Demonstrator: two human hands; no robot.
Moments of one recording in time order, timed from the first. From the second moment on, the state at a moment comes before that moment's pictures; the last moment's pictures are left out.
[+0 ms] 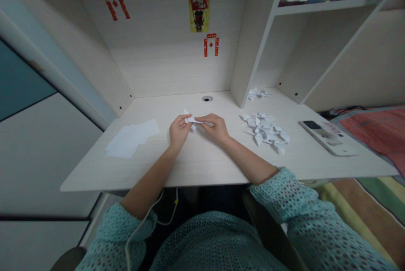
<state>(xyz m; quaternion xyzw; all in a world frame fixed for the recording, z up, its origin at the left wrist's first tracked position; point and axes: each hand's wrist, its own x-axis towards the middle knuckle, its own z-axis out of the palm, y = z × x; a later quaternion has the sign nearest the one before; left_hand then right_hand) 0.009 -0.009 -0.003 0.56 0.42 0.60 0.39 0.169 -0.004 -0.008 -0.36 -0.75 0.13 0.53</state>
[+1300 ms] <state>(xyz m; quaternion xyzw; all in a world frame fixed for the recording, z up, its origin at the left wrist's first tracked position) 0.010 -0.010 -0.003 0.57 0.42 0.60 0.38 0.167 -0.006 -0.006 -0.36 -0.76 0.11 0.52</state>
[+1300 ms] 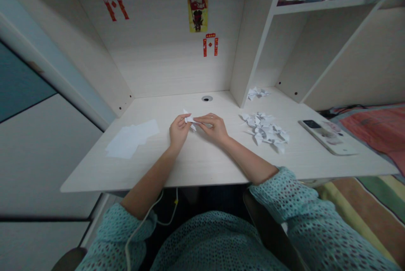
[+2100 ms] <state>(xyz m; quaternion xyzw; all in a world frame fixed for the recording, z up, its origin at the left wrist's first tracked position) 0.006 -0.001 -0.005 0.58 0.38 0.57 0.44 0.167 -0.001 0.001 -0.34 -0.68 0.31 0.57</state>
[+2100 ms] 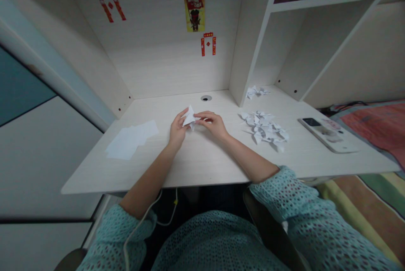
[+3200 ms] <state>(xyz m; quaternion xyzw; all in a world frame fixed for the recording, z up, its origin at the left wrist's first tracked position) 0.011 -0.007 -0.006 0.66 0.32 0.52 0.43 0.166 0.004 -0.009 -0.36 -0.66 0.28 0.60</state>
